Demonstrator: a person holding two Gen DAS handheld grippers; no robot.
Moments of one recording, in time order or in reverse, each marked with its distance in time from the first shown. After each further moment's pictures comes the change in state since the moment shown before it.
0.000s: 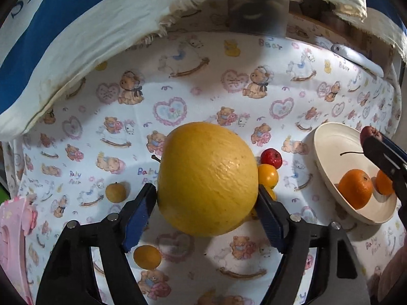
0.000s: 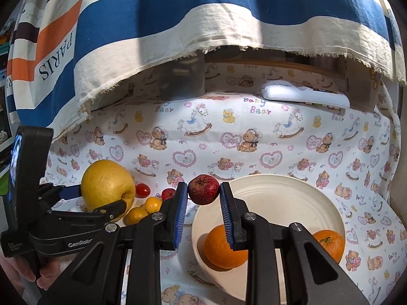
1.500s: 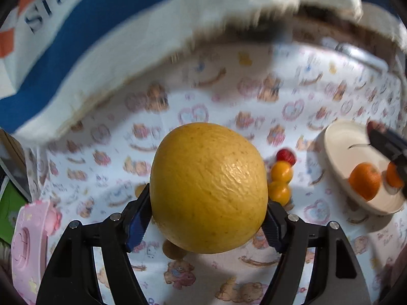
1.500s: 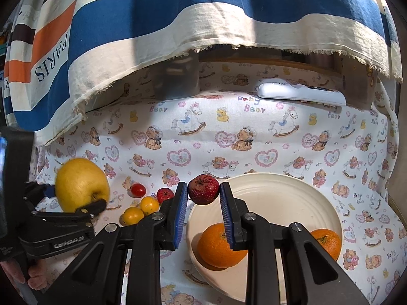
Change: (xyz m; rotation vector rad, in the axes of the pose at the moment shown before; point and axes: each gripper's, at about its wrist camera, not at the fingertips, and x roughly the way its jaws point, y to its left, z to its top) left arm -0.023 0.013 -0.005 0.043 -0.079 0.084; right arm 0.001 -0.006 0.000 0.027 0.001 -0.012
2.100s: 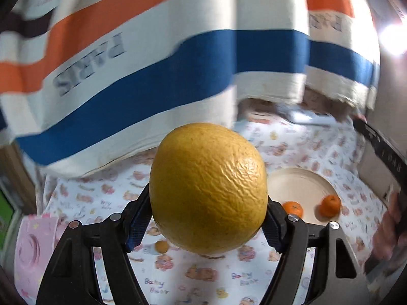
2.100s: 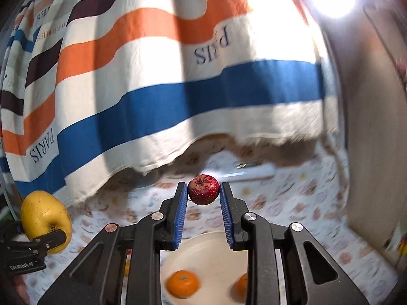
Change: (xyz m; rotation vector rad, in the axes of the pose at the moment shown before) left arm -0.111 -0.017 0.032 -0.005 -0.138 -0.131; right arm -0.105 -0.059 0.063 0.077 -0.264 -0.156
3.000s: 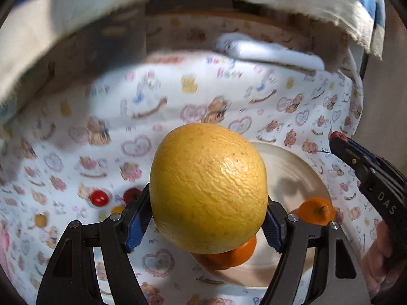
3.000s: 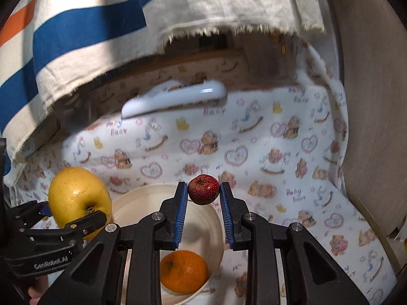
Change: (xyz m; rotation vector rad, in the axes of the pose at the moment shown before) left arm 0.140 -0.114 -0.006 0.040 0.231 -0.140; right arm 0.089 -0.087 -0.067 0.082 0.335 -0.008
